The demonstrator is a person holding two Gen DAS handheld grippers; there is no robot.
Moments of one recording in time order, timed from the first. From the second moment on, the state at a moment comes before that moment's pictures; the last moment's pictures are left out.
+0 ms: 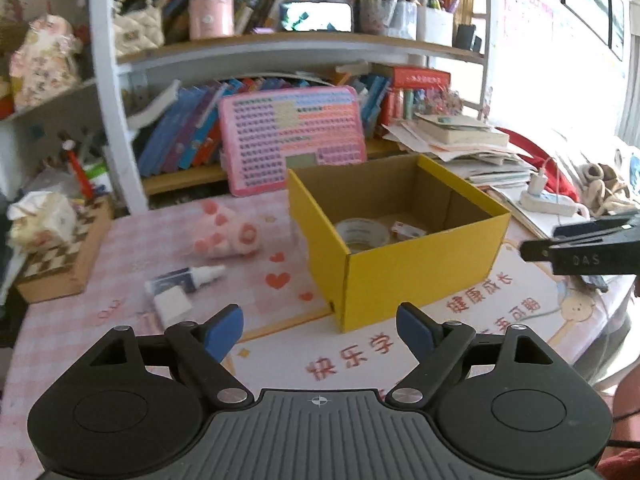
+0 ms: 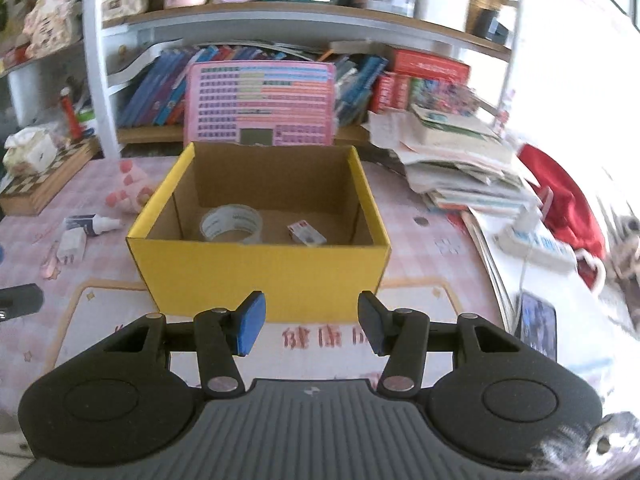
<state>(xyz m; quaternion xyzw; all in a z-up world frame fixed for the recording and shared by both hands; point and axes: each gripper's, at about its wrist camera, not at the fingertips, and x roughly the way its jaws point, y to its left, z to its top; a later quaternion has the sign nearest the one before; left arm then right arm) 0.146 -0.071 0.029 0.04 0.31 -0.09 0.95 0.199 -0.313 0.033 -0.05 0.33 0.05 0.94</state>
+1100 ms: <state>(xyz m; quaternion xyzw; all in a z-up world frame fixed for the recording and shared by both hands) 0.080 0.012 -0.004 0.02 0.36 -0.07 0.93 0.105 -0.193 -0.011 -0.06 0.40 0.11 0.91</state>
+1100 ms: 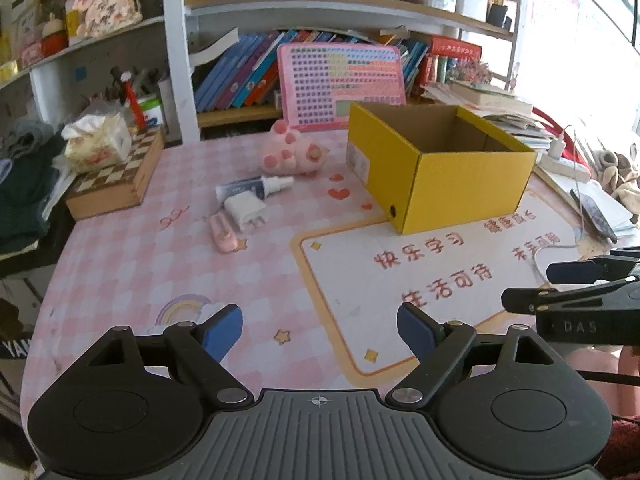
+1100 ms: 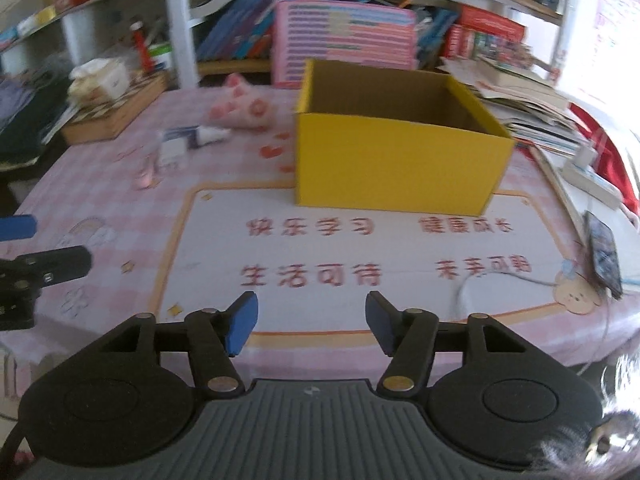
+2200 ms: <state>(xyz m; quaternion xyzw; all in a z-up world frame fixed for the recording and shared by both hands) 0.078 0.048 -0.024 0.01 0.42 -0.03 0.91 0.102 -0.121 -0.025 -0.15 0.41 0.21 0.87</state>
